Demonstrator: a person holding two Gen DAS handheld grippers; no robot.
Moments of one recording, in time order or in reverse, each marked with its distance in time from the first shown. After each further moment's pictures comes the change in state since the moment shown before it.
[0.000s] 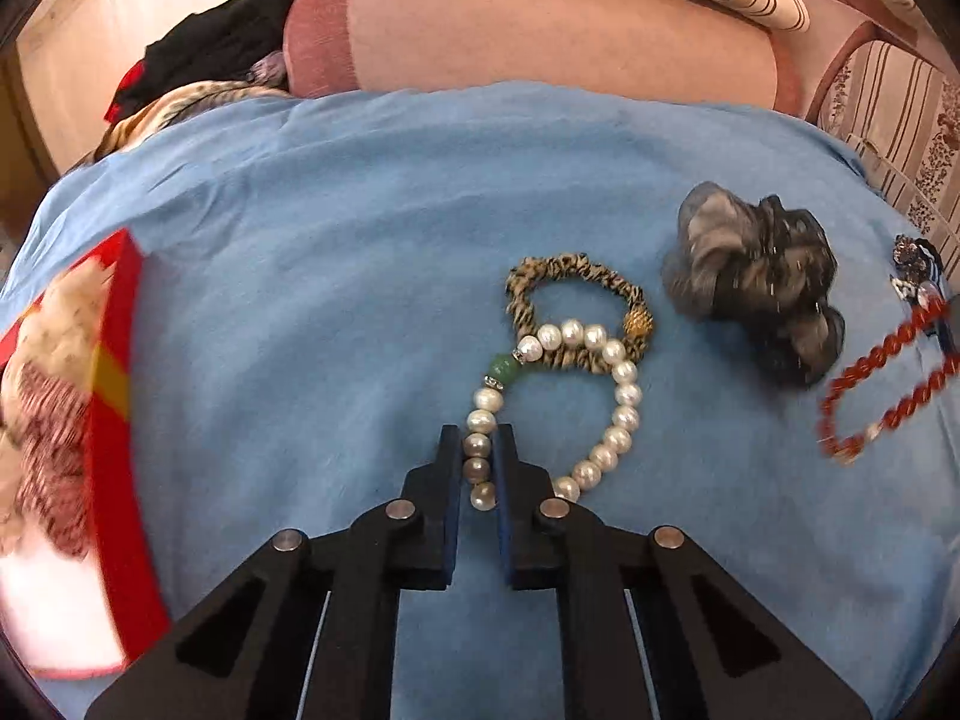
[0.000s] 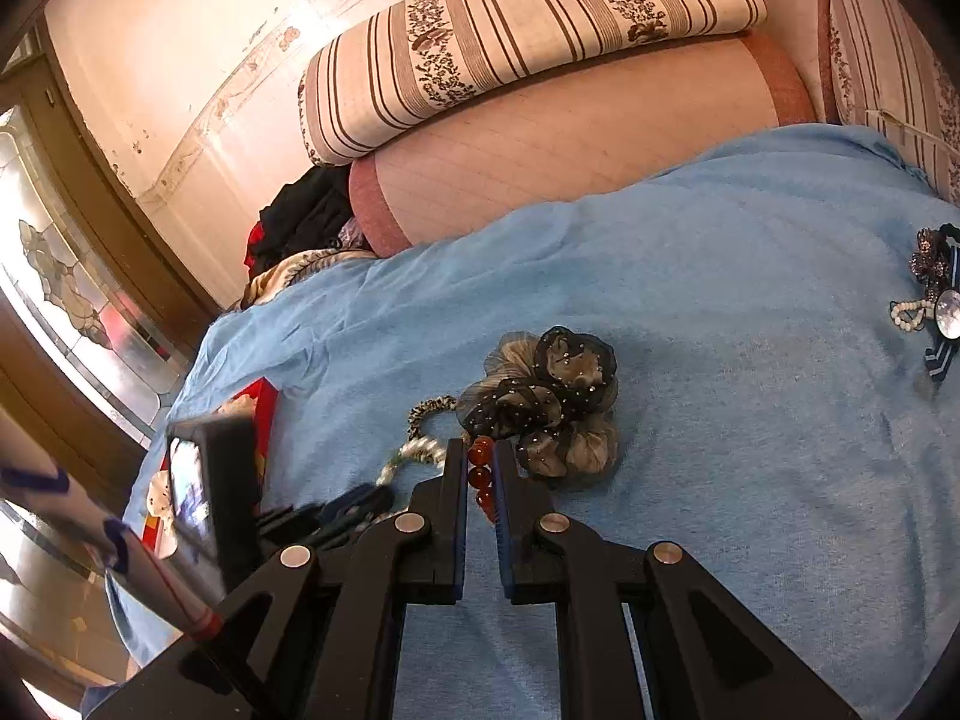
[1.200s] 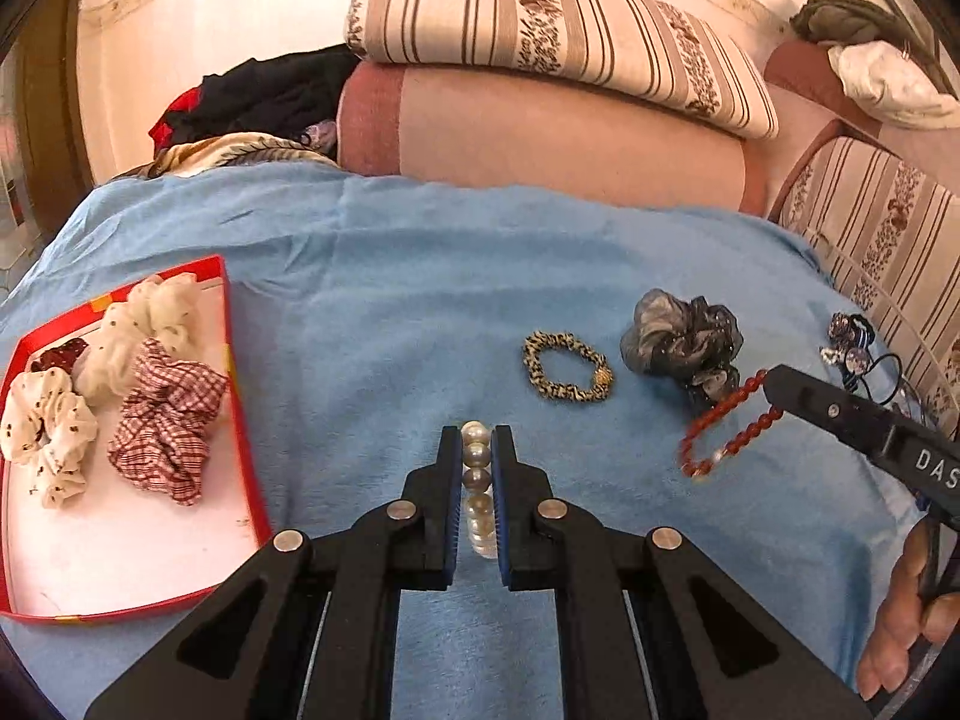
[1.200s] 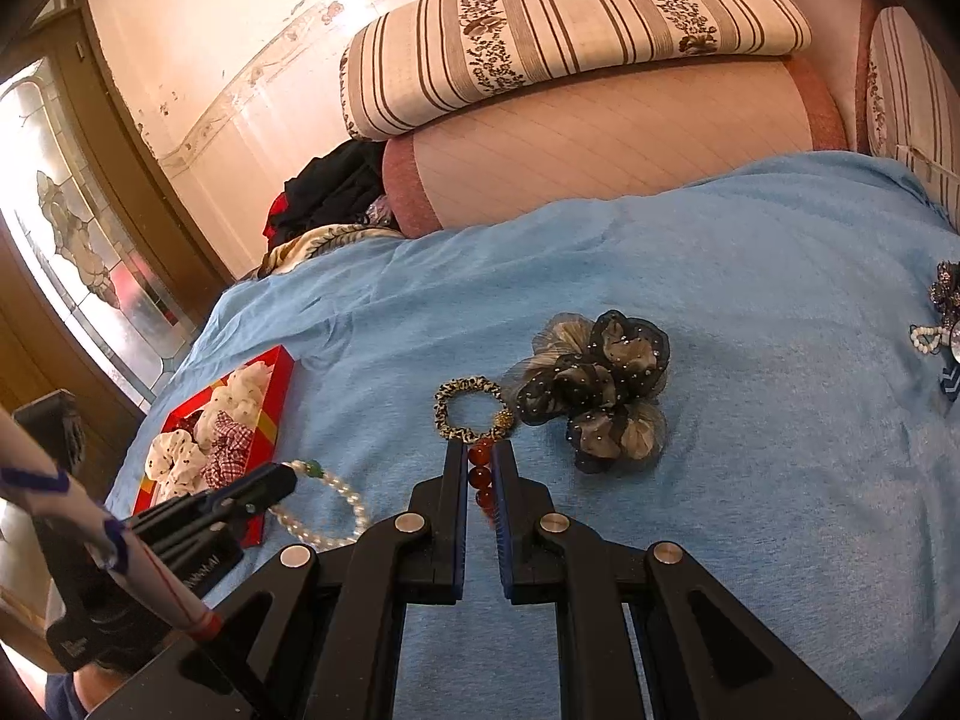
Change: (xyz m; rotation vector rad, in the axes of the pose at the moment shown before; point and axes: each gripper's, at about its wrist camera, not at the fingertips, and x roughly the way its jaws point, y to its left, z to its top) left arm -0.090 0.031 -0.018 -0.088 -0.203 -0.072; right arm 0.007 0.031 -0.016 -0.092 0.010 0.004
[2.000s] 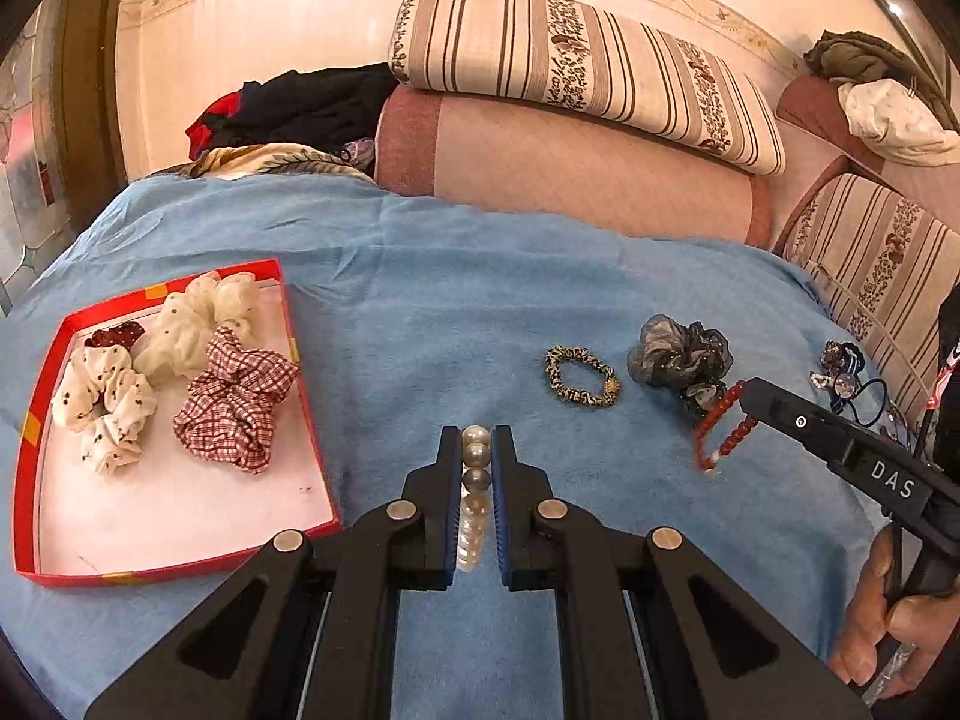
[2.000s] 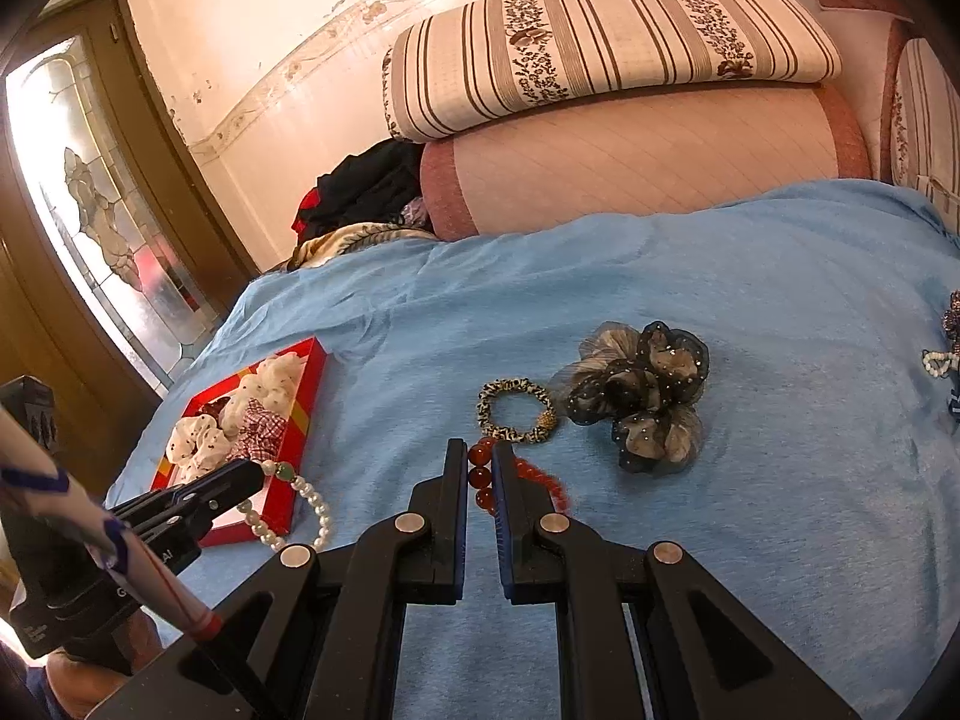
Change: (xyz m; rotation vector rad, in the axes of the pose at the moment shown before) left arm -0.046 0.016 -0.008 -0.057 -0.045 0.025; right arm -0.007 0.021 -0.004 -0.058 -0.022 0.038
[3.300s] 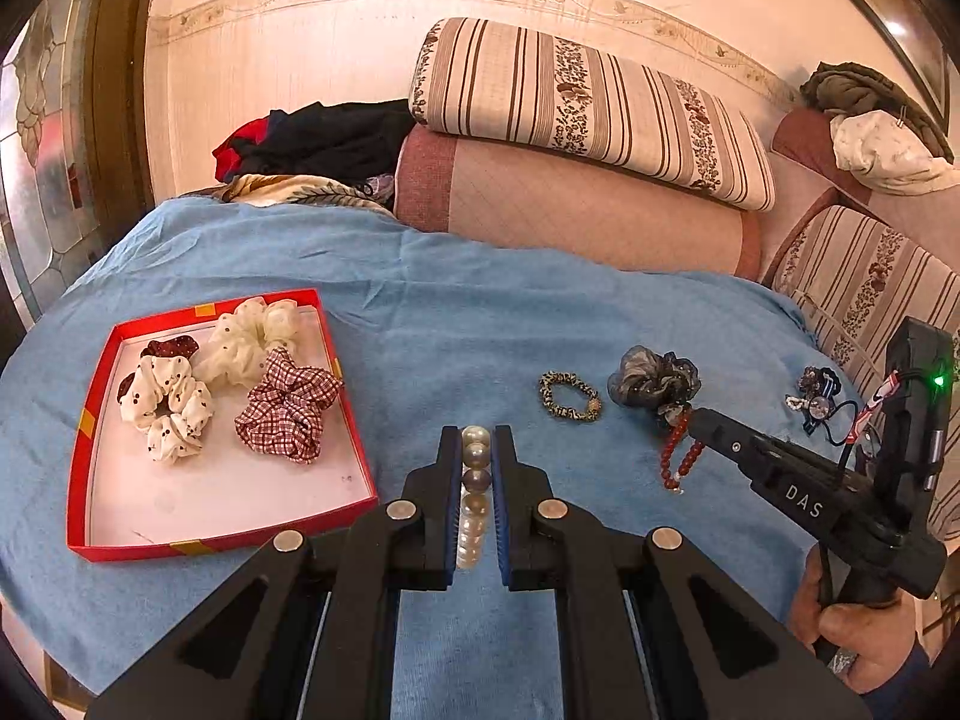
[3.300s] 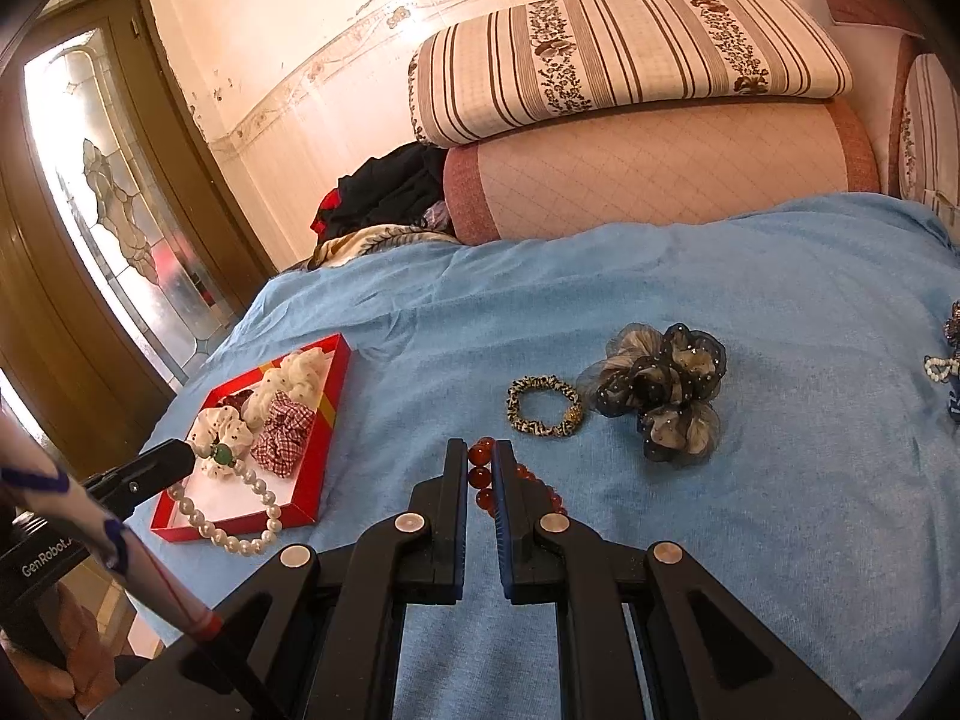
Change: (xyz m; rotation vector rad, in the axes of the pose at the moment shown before) left arm -0.064 0.003 0.003 -0.022 -0.055 0.016; right arm -0.010 0.015 -0.007 -0.027 -0.014 0.026
